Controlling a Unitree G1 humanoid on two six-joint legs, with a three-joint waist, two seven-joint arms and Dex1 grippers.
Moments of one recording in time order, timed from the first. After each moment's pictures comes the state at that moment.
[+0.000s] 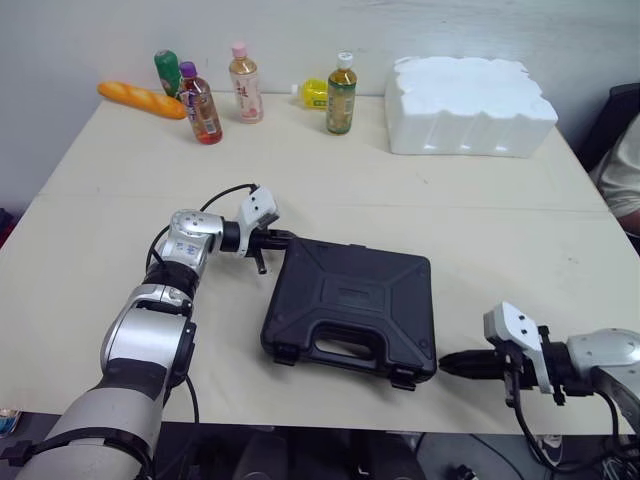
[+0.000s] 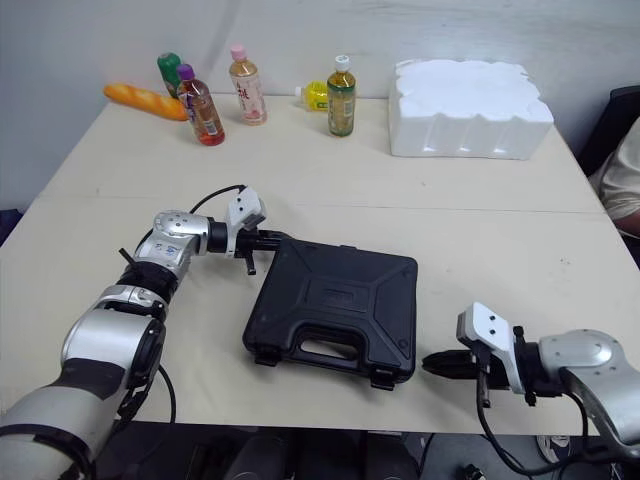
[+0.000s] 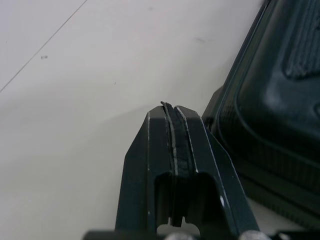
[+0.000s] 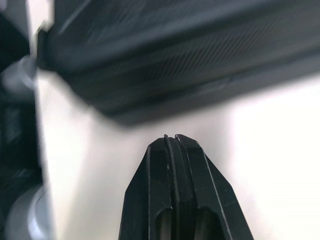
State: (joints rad) left arm -1.07 0.41 -0.11 1.14 0.01 -0.11 -1.11; right arm 0.15 -1.03 -0.10 -0.33 0.50 0.44 1.23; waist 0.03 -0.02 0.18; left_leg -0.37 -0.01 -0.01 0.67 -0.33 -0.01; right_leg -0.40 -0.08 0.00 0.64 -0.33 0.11
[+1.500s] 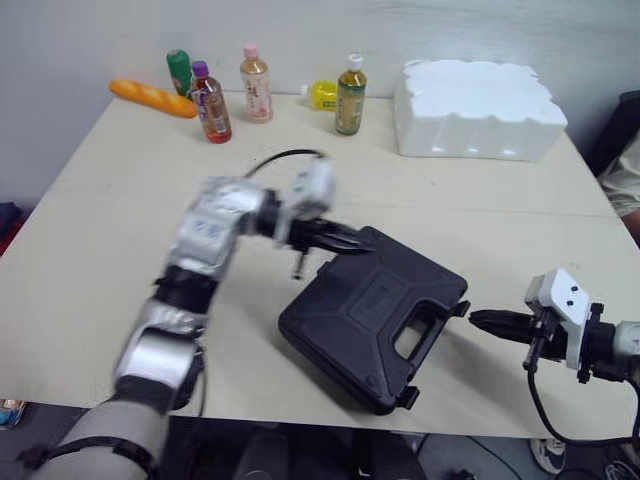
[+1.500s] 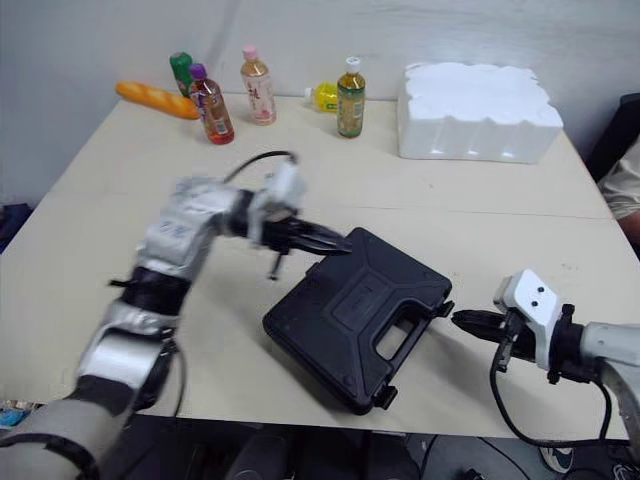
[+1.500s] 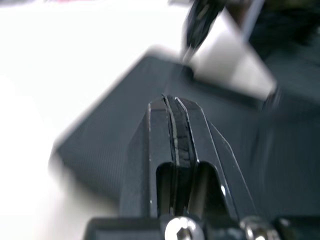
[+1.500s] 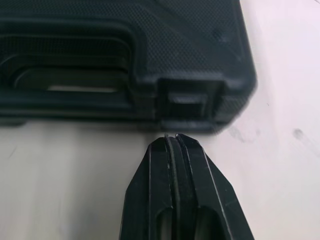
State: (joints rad) left arm -1.05 0.21 -0.27 0.35 -0.22 0.31 -1.35; right arm 0.15 -0.91 -0.35 -0.42 0.46 0.53 1.00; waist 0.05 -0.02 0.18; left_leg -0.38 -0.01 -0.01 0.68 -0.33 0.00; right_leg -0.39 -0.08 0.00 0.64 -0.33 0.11
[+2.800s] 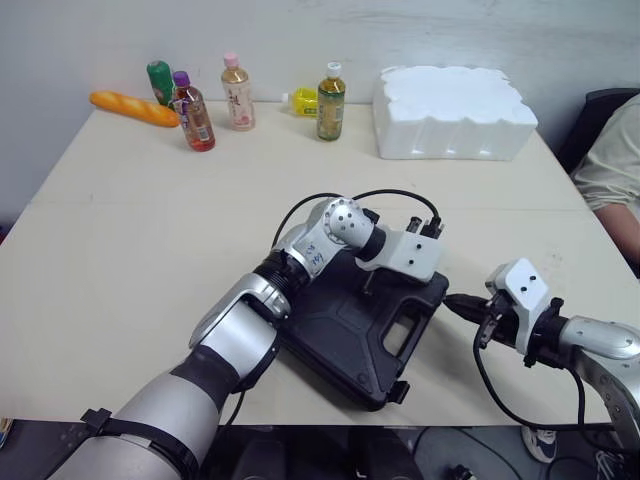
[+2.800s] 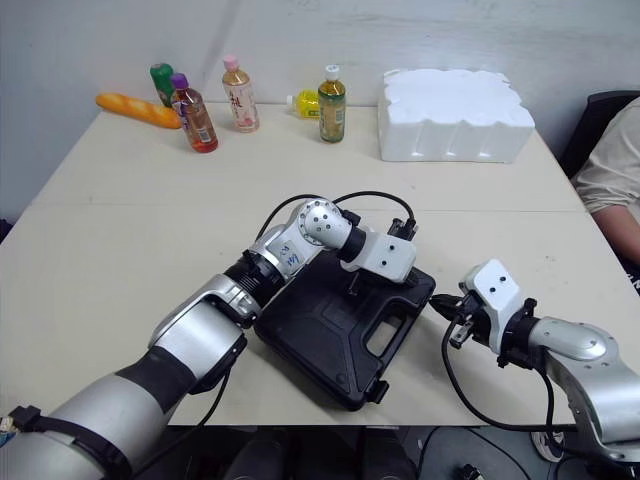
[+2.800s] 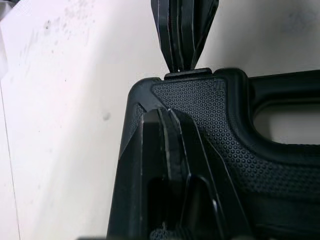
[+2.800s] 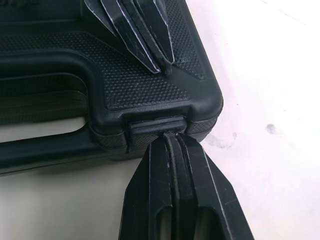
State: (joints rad) left arm -1.19 0.02 -0.50 0.90 0.24 -0.33 -1.08; right arm 0.02 -0.79 -0.22 -0.48 0.44 0.69 0.75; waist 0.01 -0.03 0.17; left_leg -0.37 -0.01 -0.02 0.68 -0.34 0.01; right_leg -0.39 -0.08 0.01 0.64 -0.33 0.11
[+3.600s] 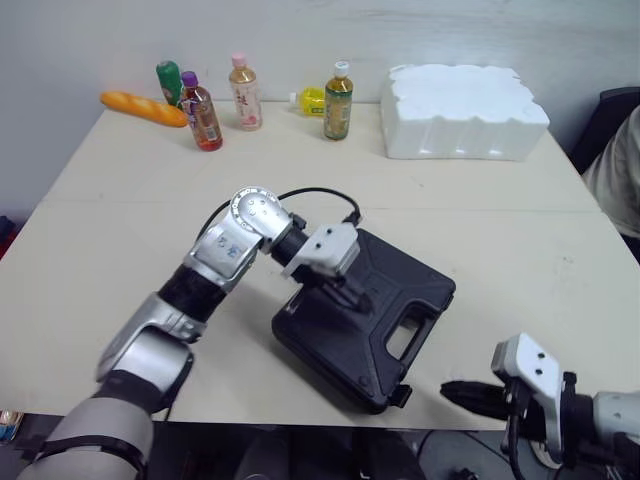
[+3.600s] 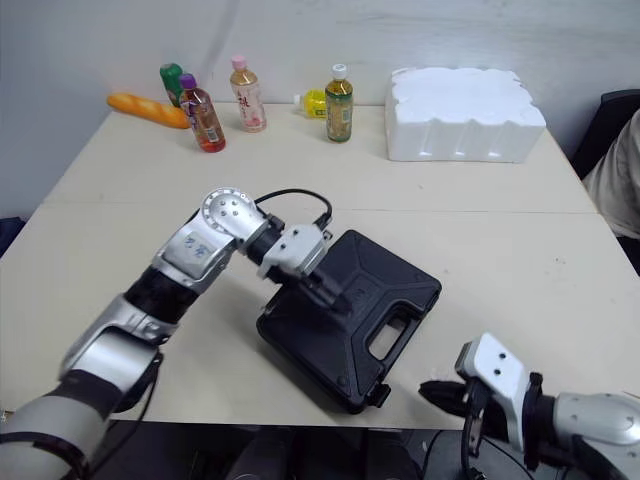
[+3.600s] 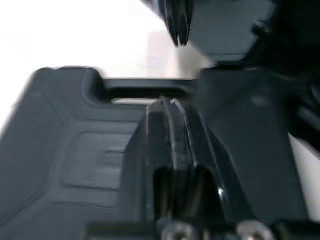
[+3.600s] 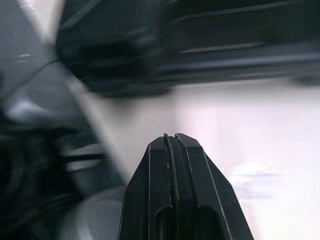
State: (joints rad) left arm -0.94 0.51 -0.58 0.12 -0.35 0.18 -1.50; right arm 0.52 -0.89 -0.39 -0.88 0.63 0.81 0.91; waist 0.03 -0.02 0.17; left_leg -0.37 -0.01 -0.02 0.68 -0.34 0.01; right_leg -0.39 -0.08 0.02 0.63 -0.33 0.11
